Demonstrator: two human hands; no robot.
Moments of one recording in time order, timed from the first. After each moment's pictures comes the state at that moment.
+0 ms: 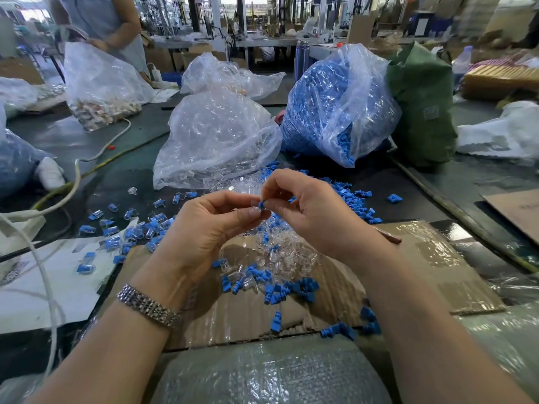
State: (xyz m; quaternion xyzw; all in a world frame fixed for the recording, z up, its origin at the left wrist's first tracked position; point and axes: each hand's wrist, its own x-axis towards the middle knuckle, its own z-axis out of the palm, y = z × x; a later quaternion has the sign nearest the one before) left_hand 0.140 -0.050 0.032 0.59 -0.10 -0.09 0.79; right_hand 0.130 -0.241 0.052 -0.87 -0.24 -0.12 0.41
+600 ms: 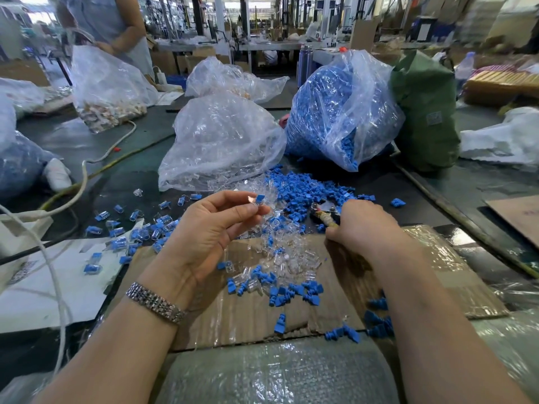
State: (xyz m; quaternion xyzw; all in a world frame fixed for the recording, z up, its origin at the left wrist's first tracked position) left_hand 0.150 -0.045 0.029 0.52 -0.07 -0.11 0.84; right_hand 0.143 -0.281 0.041 -0.98 0.16 0.05 0.09
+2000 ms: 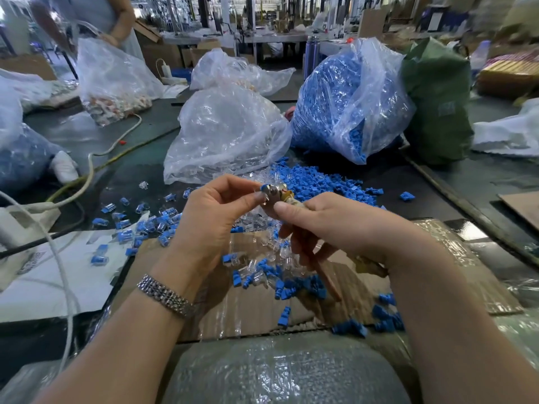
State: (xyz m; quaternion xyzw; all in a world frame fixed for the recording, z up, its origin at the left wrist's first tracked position) left_hand 0.150 -0.049 0.026 0.69 -0.13 0.06 0.71; right_hand 0.119 -0.249 0.065 -0.85 -0.07 0.19 0.48
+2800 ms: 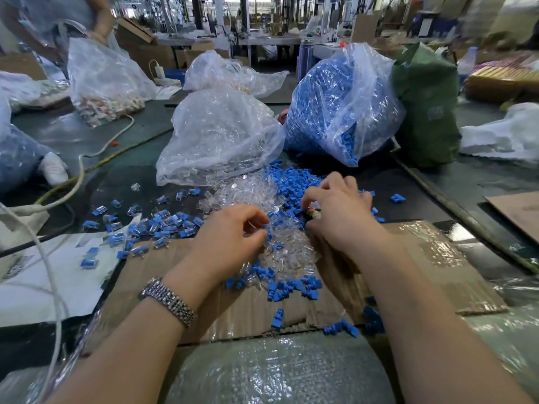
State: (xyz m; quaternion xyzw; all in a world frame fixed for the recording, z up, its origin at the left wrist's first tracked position) left_hand 0.145 -0.059 0.015 0.92 -0.21 0.07 0.31; right_hand 0.147 -0.262 0.038 -0.99 0.01 -0.05 0.09
